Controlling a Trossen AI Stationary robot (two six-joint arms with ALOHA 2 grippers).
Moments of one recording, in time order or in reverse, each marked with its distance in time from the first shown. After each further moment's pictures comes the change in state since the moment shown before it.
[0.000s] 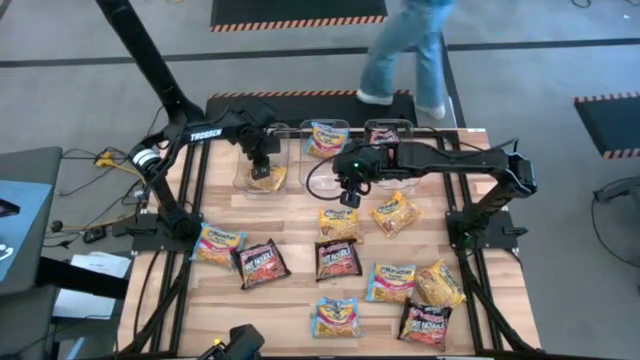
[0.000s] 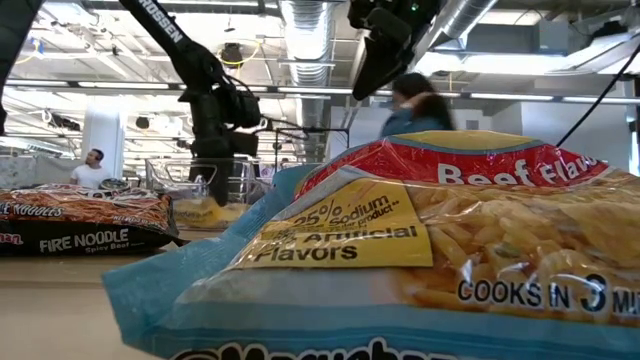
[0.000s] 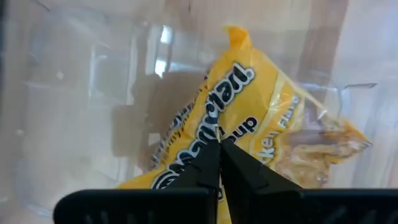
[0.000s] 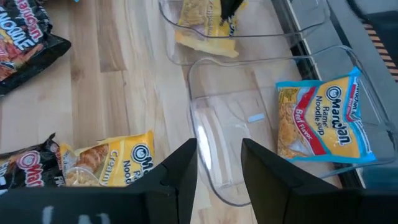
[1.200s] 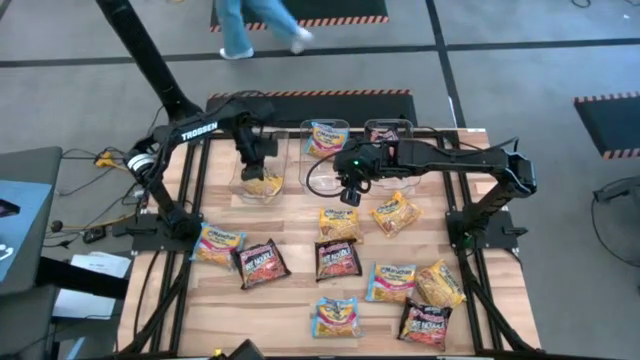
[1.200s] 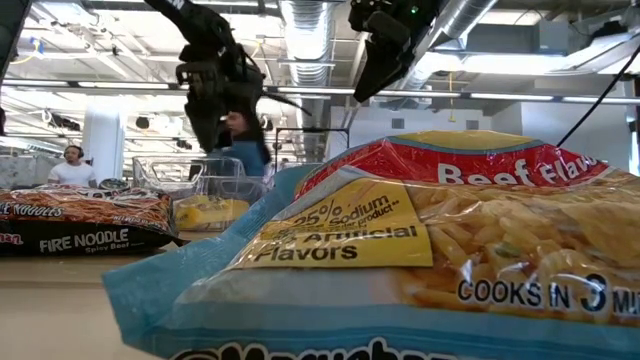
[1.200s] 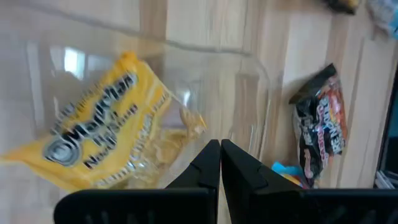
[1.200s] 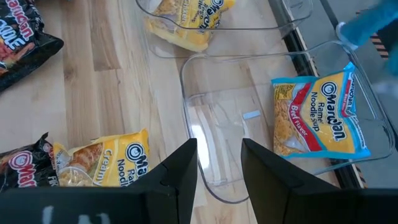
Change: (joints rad) left arm -0.064 -0.046 0.216 -0.521 0.236 0.024; right arm -0.012 0.000 0.000 -0.006 0.000 0.000
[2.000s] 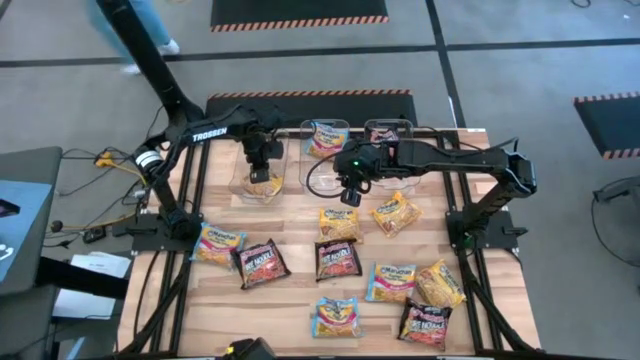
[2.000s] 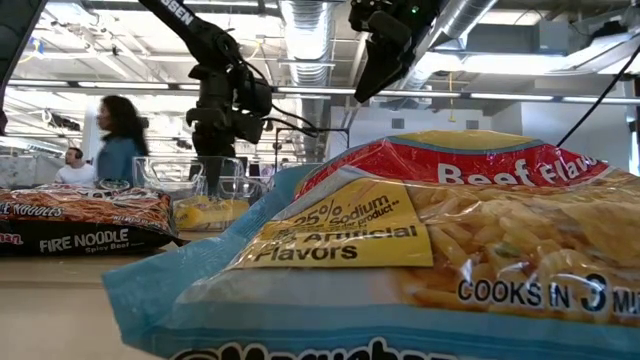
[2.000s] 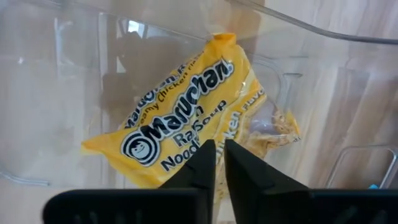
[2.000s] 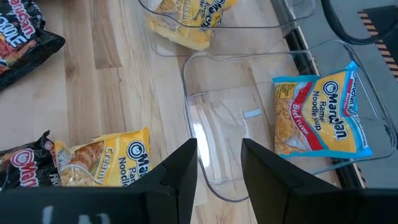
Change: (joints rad) left arm -0.031 0.060 -0.061 0.196 -0.262 -0.072; right arm 0.003 0.000 0.000 -0.005 -0.001 0.000
